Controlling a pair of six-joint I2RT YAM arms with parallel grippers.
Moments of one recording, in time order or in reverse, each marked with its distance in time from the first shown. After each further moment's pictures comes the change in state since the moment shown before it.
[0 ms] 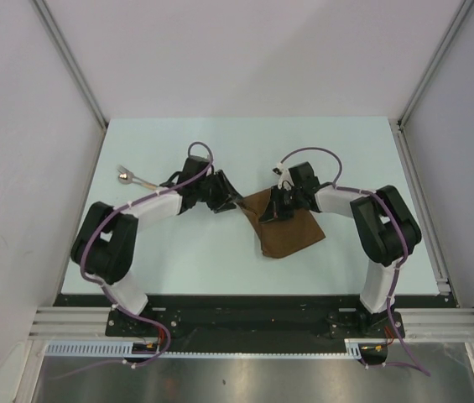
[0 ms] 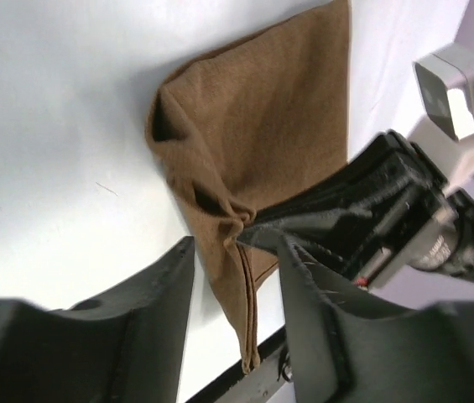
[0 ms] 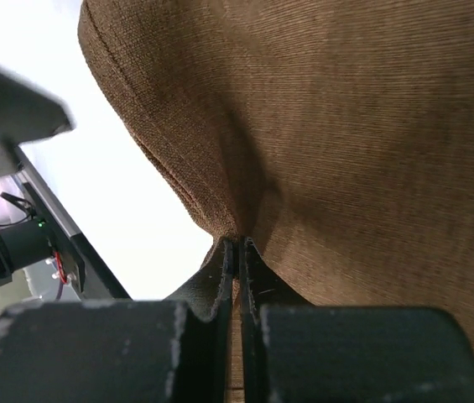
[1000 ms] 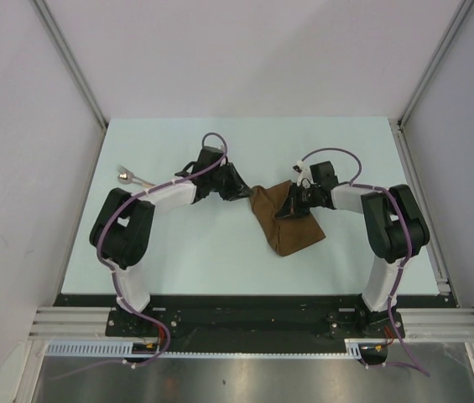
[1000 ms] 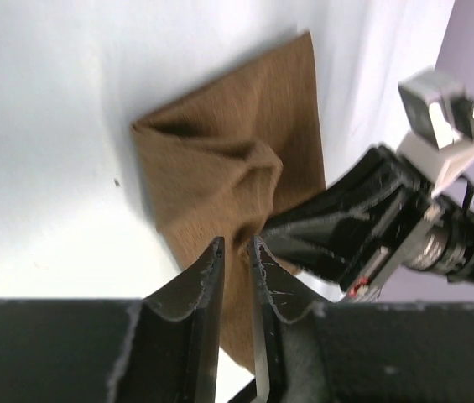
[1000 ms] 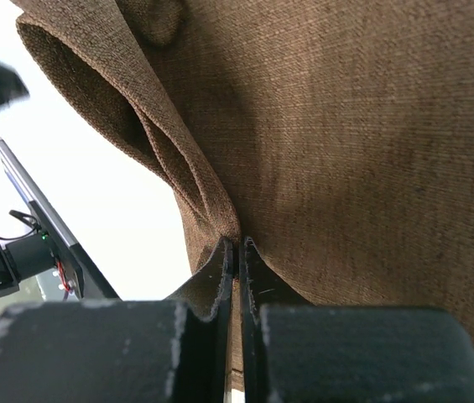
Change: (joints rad) left arm -0.057 0.119 0.142 0.033 -0.044 0.006; right arm -0.161 -0.005 -0.046 -0.002 -0.062 -0.051
